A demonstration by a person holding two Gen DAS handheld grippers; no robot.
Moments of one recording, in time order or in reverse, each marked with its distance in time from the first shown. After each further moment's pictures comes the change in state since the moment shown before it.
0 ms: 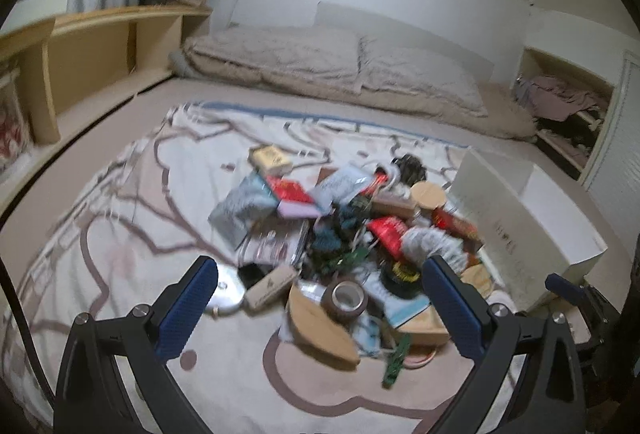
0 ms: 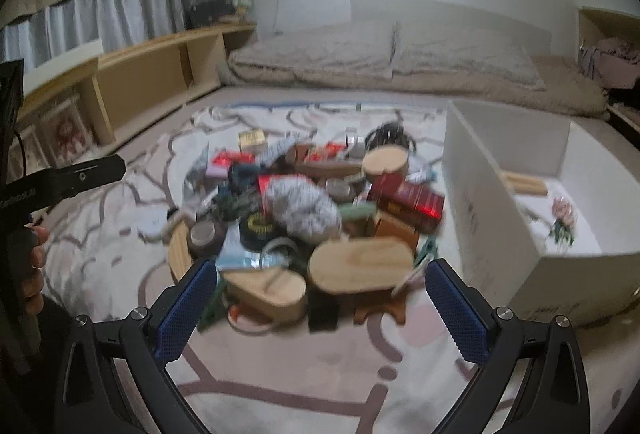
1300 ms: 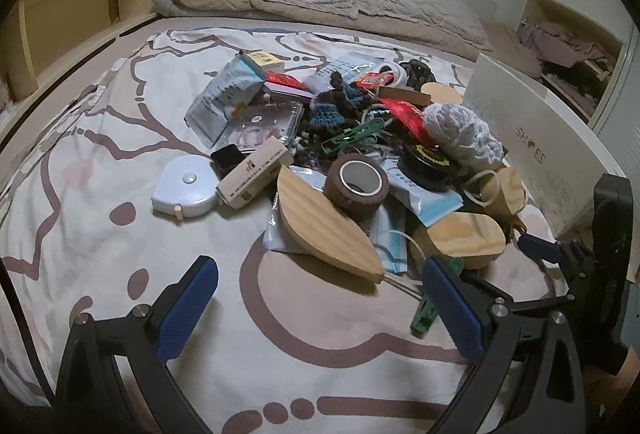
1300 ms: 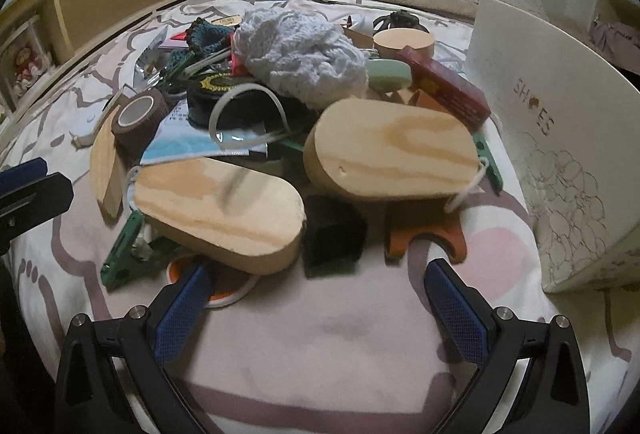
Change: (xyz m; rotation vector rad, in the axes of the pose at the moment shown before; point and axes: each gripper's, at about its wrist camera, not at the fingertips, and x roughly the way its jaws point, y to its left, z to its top) left arm 0.050 -0.003 -0.069 0.027 0.198 -0.017; right arm 0.080 0.015 -0.047 -0.064 0.279 -0.122
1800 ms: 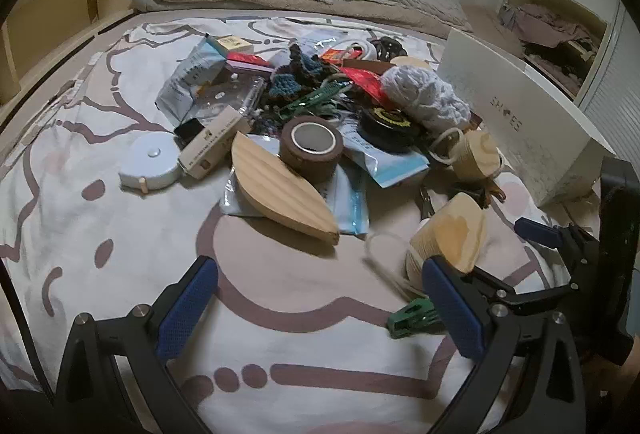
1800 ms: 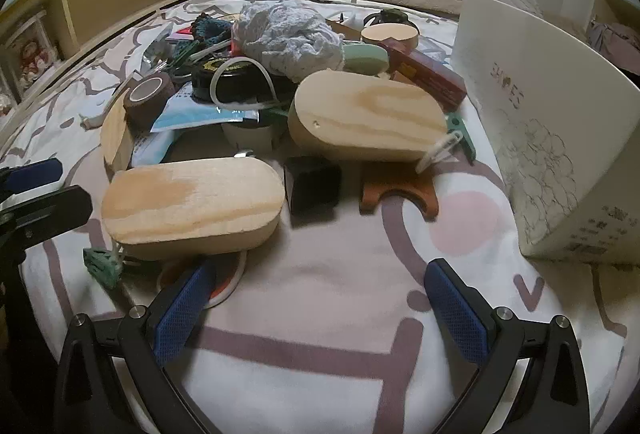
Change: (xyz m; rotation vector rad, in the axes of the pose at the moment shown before) left arm 0.000 -0.022 -0.019 0.030 0.048 -0.050; right arm -0.016 -0.010 -0.022 -0.006 -0.009 0.003
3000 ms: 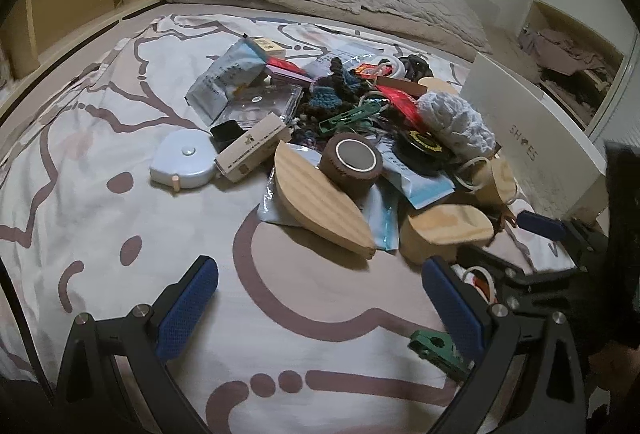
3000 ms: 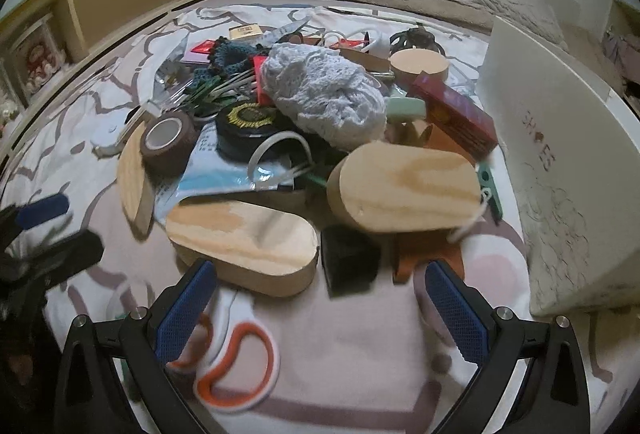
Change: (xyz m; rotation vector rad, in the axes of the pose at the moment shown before) left arm -0.008 0.023 0.002 -0.098 -0.026 0.022; right arm 0.010 0.011 0.046 0.011 0.019 0.001
